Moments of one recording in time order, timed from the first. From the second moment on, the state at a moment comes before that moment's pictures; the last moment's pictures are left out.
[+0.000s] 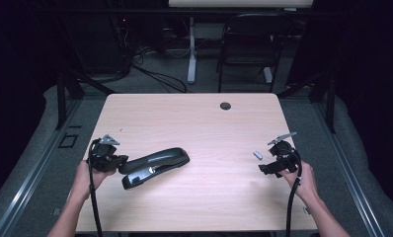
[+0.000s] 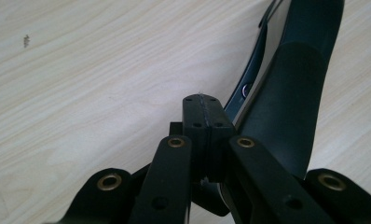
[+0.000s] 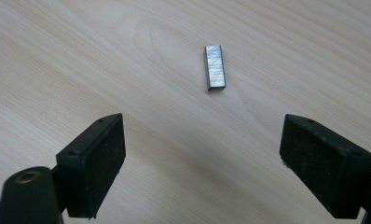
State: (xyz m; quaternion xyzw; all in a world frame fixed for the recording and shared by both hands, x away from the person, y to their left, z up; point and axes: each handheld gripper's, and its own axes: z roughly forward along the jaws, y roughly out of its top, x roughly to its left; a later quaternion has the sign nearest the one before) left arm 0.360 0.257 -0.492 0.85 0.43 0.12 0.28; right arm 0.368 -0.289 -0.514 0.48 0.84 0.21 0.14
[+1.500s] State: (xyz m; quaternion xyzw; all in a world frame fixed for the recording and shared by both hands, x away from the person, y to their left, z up) left arm 0.342 0.203 -0.503 0.90 0.34 0.00 0.28; right arm 0.368 -0.285 -0.515 0.46 0.85 0.19 0.15
